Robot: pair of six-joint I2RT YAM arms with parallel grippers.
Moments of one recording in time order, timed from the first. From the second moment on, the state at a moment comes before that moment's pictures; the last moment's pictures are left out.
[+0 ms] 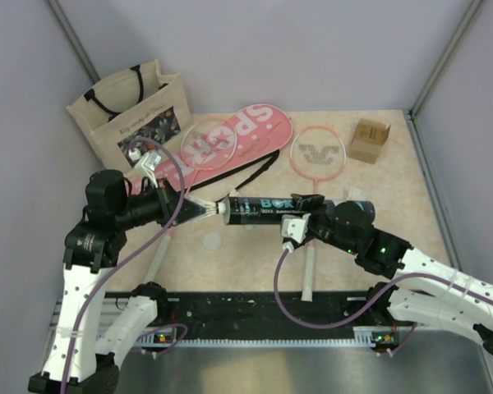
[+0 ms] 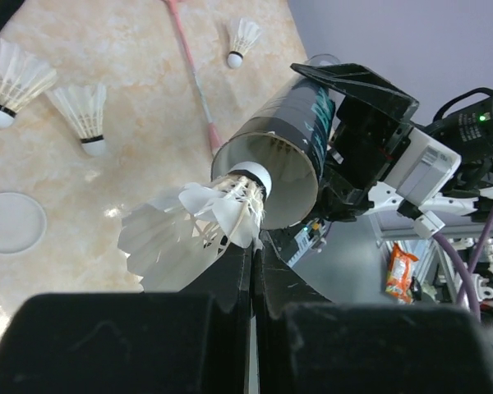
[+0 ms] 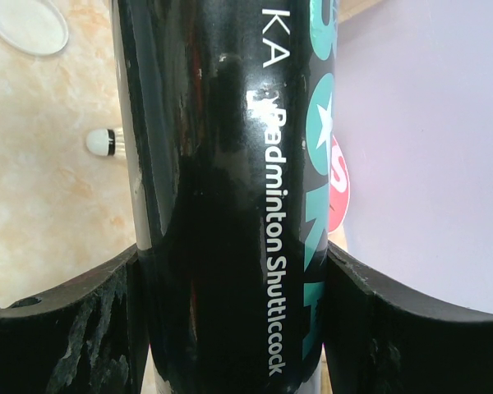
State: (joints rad) left arm -0.16 0.77 1.16 -0.85 0.75 -0.51; right arm 0.95 0.81 0.66 -0.11 0.00 -0.89
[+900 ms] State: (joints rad) left arm -0.16 0.77 0.88 -0.46 0.96 -0.74; right arm 0.95 1.00 0.66 0.08 -0.13 -0.88
